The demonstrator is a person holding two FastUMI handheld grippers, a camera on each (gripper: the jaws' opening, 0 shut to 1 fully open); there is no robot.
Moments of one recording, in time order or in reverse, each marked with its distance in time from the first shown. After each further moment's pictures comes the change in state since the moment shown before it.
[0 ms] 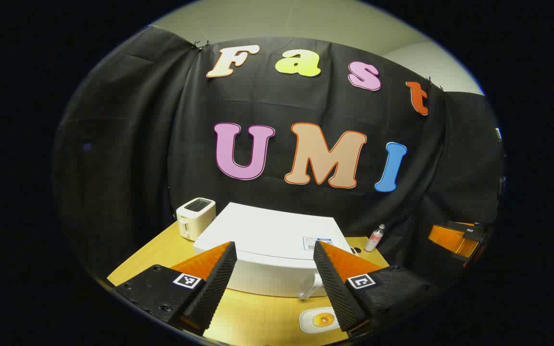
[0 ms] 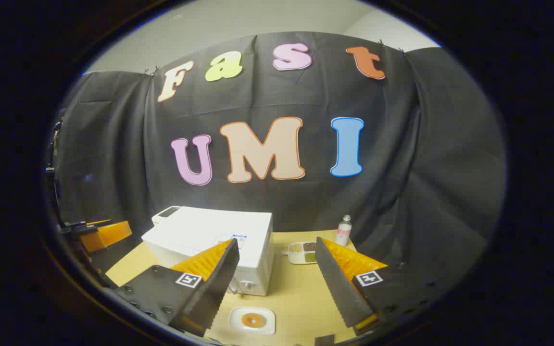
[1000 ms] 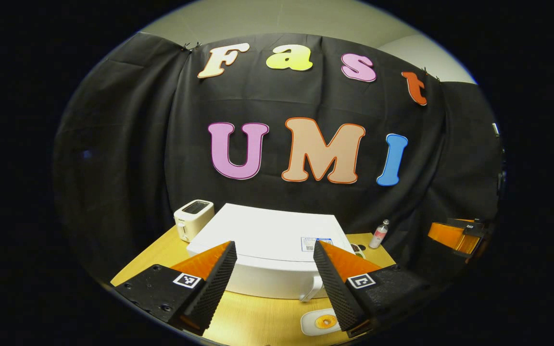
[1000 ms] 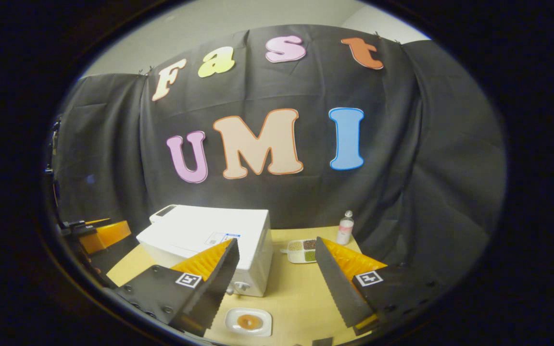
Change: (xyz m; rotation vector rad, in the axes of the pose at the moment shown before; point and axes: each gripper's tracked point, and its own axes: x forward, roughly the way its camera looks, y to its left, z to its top) left arm 0.019 -0.018 -0.006 0.049 0.013 0.016; right arm 0.026 -0.018 -0.008 0.028 0.028 0.019
